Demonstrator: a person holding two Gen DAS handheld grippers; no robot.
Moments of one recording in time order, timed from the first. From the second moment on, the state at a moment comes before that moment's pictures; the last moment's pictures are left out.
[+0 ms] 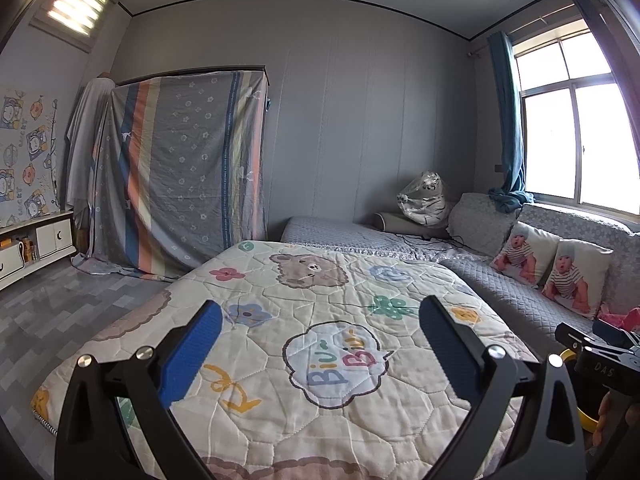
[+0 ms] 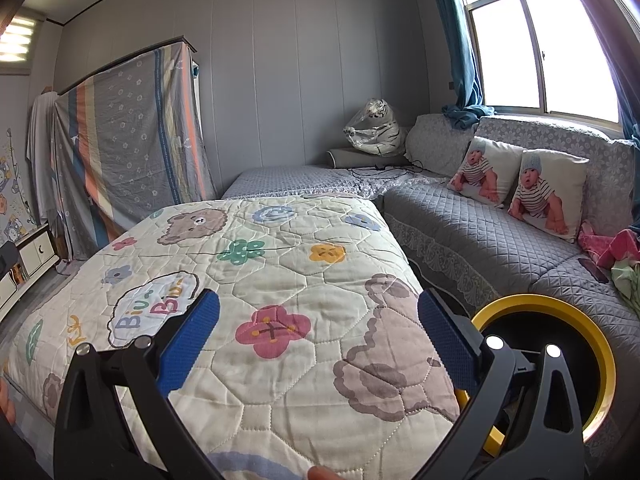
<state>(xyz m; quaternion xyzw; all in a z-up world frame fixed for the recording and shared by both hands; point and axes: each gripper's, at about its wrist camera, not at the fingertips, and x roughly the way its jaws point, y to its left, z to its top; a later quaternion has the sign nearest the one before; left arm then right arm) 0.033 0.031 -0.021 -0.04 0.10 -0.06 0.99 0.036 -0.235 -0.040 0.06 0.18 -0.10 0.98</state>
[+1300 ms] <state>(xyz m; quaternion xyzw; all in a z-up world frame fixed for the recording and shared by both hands) 0.037 0.025 -0.026 -0.03 0.11 -0.07 0.99 0.039 -0.234 -0.044 0.06 0.19 -0.10 0.98</state>
